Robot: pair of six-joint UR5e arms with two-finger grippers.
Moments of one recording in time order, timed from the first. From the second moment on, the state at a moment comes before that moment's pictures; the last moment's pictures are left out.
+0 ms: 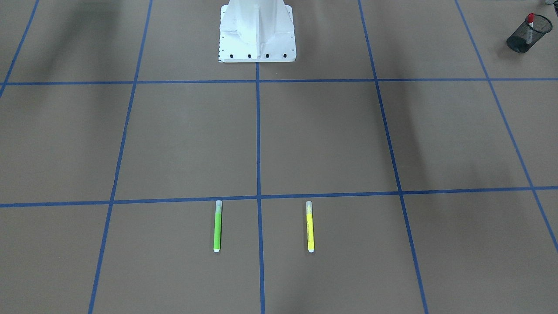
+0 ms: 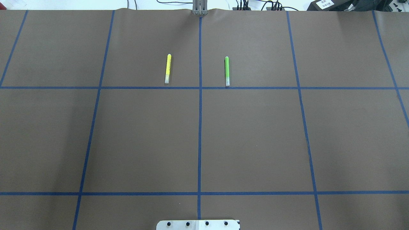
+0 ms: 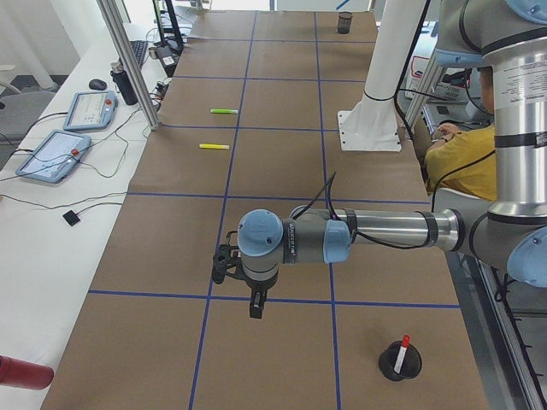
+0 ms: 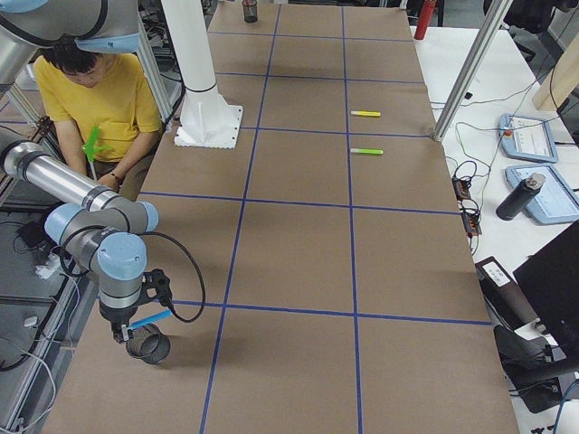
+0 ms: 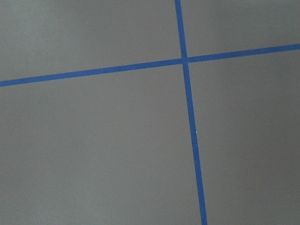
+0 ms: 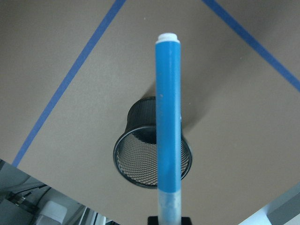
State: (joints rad) left arm -1.65 -1.40 -1.75 -1.54 -2.37 0.18; right arm 1.85 -2.45 2.05 -1.71 1.95 -1.10
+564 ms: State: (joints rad) left arm -1.65 -1.39 -1.76 -1.54 -2.38 0.18; right arm 1.88 -2.41 2.04 -1.70 1.73 -1.29
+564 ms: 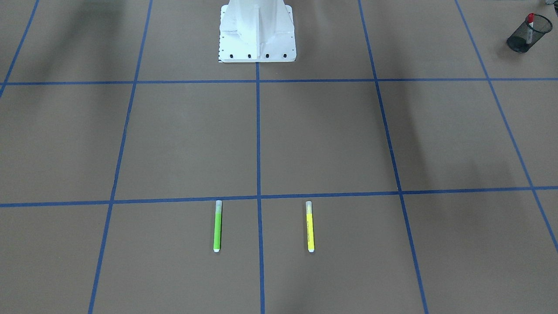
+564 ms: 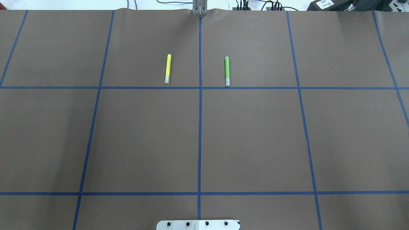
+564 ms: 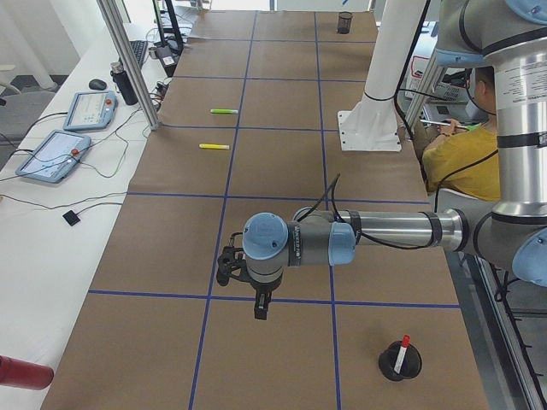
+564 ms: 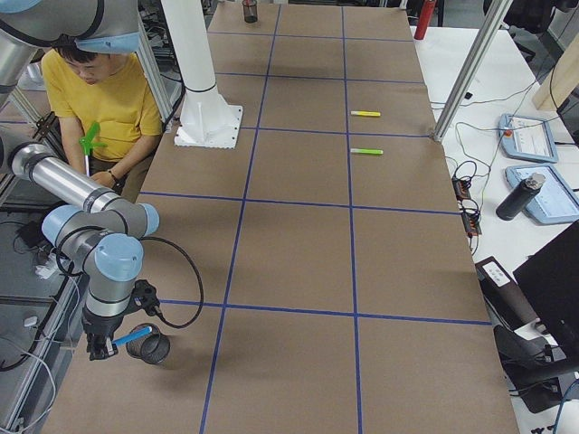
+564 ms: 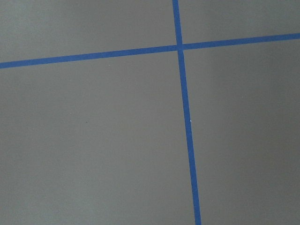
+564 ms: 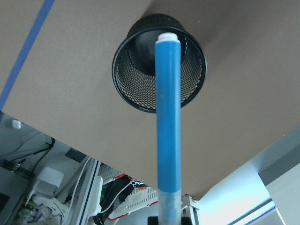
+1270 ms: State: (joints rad) left arm -1.66 -1.37 -1.76 -1.54 -2.44 0.18; right arm 1.87 -2.33 1.99 -1.78 1.71 -1.39
